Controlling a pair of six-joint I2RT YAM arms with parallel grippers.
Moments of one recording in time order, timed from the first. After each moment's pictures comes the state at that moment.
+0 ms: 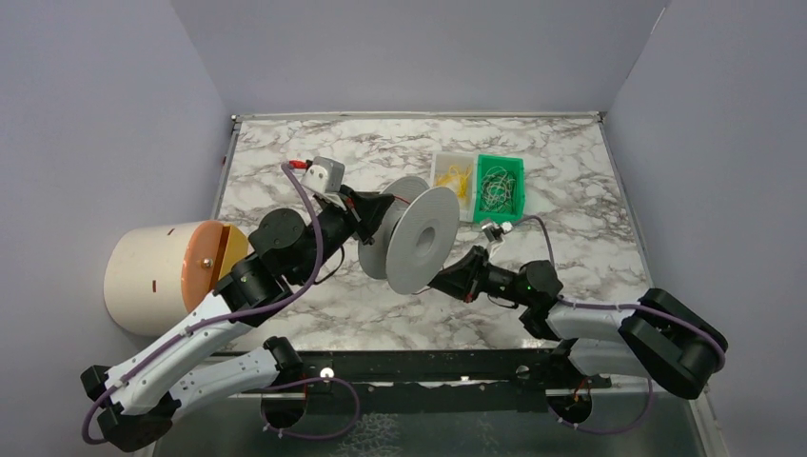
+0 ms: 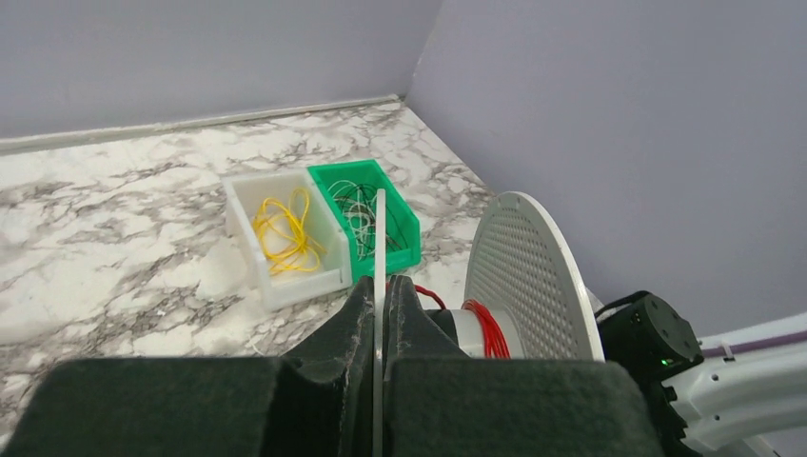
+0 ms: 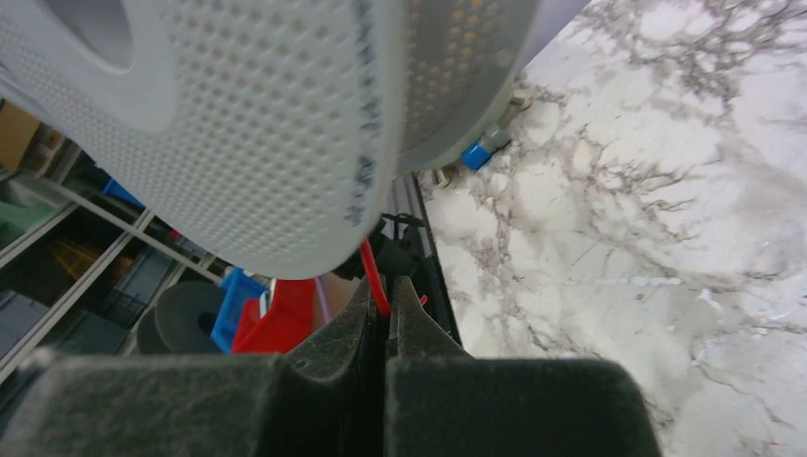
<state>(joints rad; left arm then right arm) -0.90 0.80 1.01 -0.13 -0.19 -0.34 0.75 1.21 0.16 1.26 -0.52 0.87</state>
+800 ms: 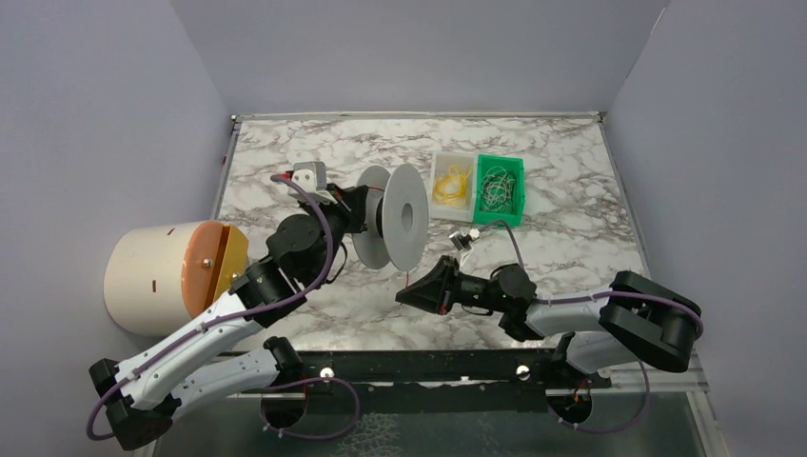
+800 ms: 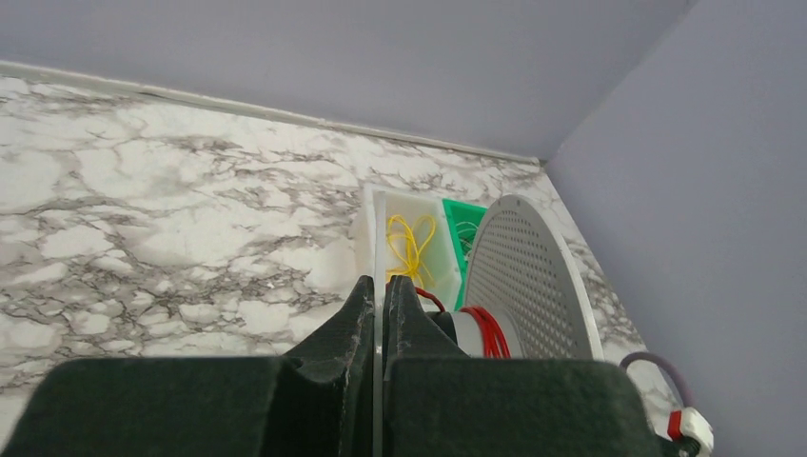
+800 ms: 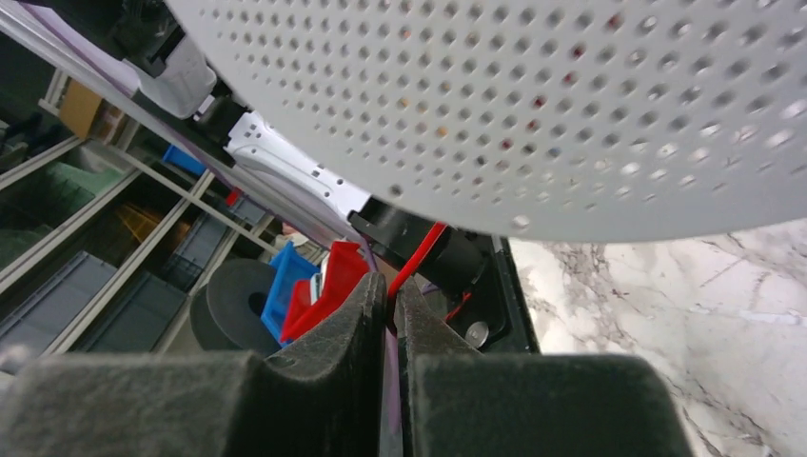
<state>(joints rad) -0.91 0.81 0.88 -0.05 -0.60 -0.44 1.00 1.38 0.29 1.31 -0.39 0.91</state>
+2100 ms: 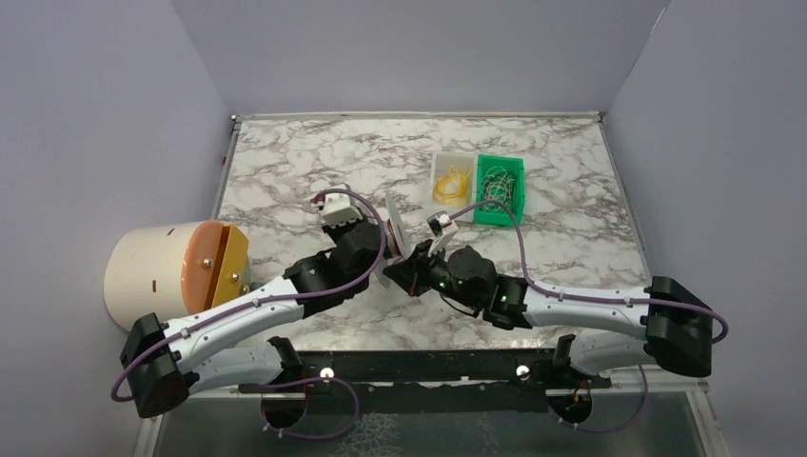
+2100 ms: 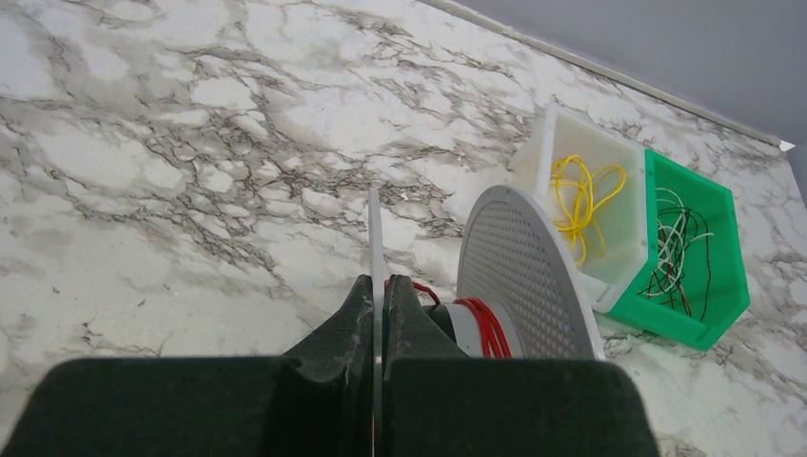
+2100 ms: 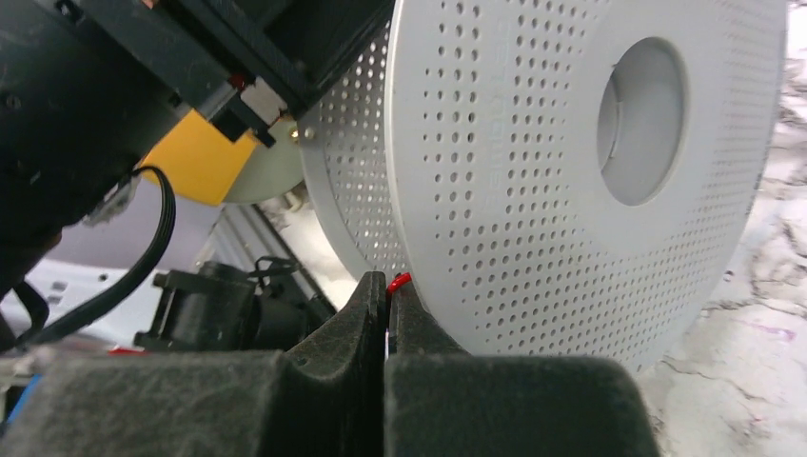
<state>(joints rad) -1.00 1.03 0.78 -0.18 -0.97 -0.71 1.16 1.27 0.66 0.42 0.19 0.69</state>
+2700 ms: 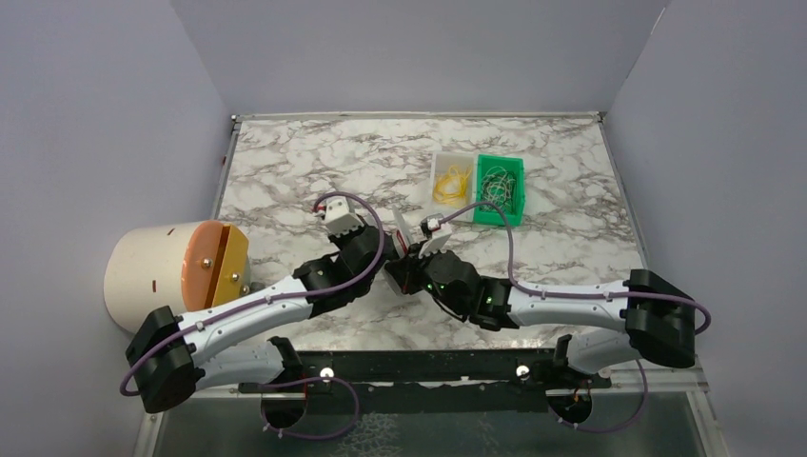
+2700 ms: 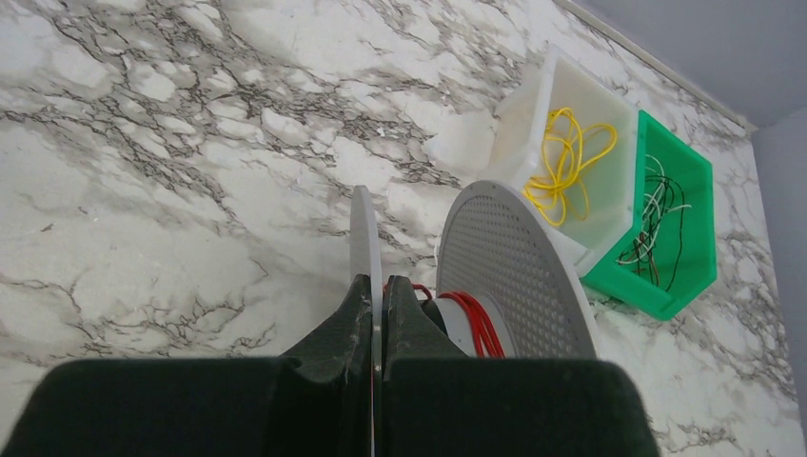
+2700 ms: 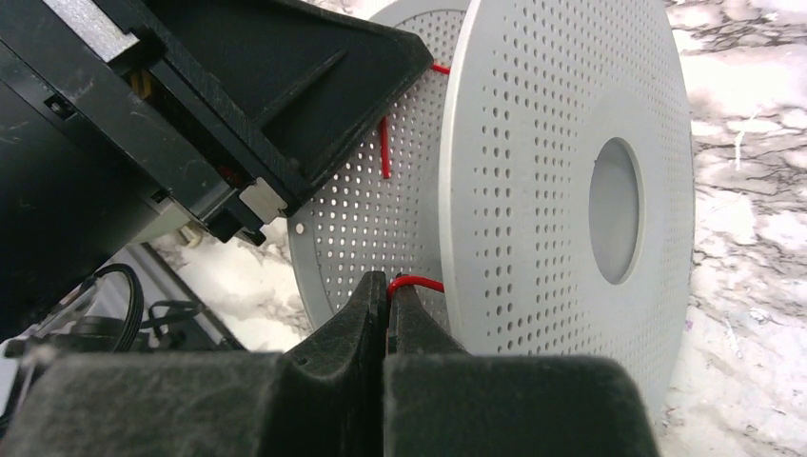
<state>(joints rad) -0.99 1.09 0.72 -0.20 -0.88 -0.97 1.20 1.37 0.72 0.36 0.43 0.65</state>
